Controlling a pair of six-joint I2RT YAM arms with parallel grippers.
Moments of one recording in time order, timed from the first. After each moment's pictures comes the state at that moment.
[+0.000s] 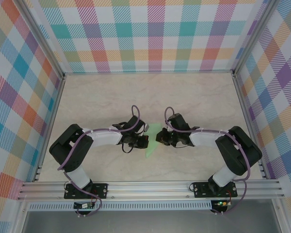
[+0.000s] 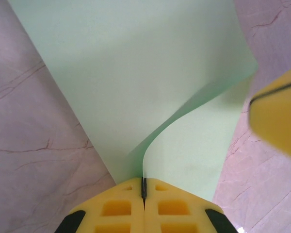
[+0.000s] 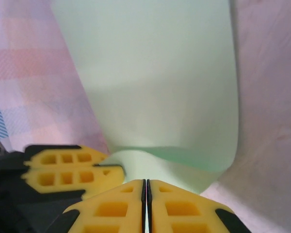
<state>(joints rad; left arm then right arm) -0.74 1.70 0.85 -0.25 0.29 -0.52 0.61 1.58 0.66 0.02 -0.46 0.93</state>
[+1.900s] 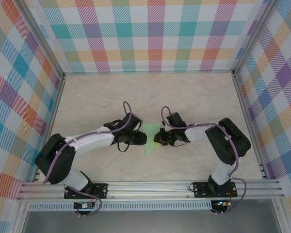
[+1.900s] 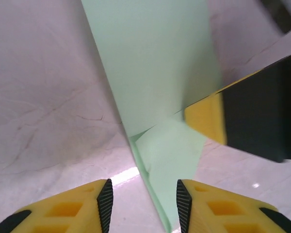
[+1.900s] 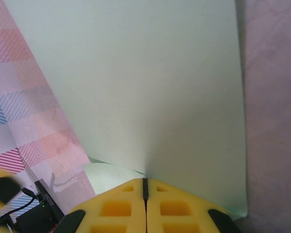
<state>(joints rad) -0.74 1.47 0.87 -0.41 0.14 -0.62 0.60 1.74 0.73 0.04 -0.57 0.90</state>
